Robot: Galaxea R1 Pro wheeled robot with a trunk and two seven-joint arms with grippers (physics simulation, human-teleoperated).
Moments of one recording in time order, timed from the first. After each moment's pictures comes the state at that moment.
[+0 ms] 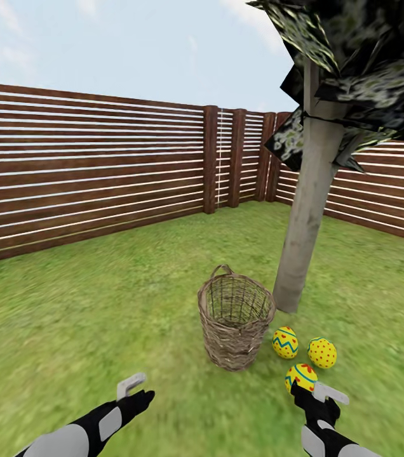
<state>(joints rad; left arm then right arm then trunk) -0.67 -0.02 0.62 -0.02 -0.18 0.03 -0.10 -0.59 -0.06 0.18 -0.05 -0.52 -0.46 -0.23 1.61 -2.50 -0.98</state>
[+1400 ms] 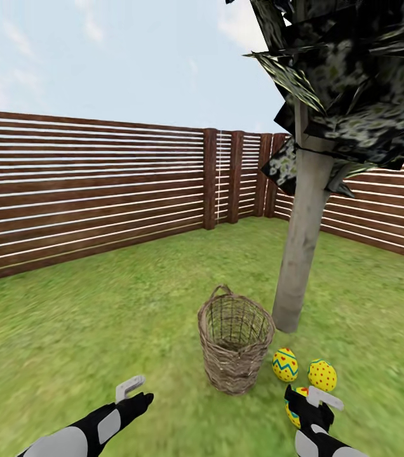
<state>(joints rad) -0.66 -0.02 0.62 -0.02 -0.18 0.04 -0.10 -0.59 -0.03 0.18 -0.02 -0.52 -0.46 -0.23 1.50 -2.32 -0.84</state>
